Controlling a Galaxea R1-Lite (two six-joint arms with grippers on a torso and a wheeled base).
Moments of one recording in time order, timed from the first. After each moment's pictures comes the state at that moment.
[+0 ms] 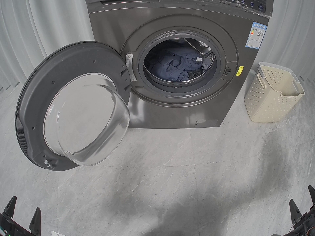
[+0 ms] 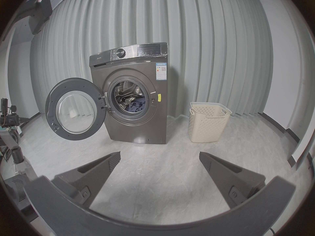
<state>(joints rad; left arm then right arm) 0.00 0.01 -0.02 0.00 0.02 -0.03 0.00 0.01 -0.02 0.00 0.04 -0.02</state>
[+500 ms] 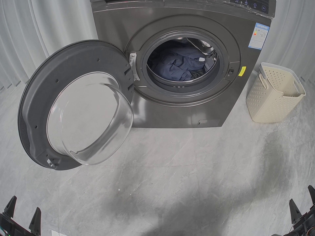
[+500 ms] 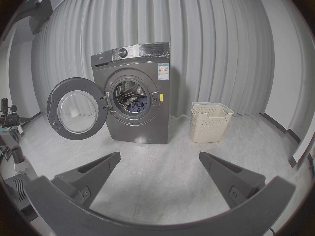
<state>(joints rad) 0.00 0.01 -0.02 0.00 0.02 -0.03 0.00 0.01 -0.02 0.00 0.05 -0.02</state>
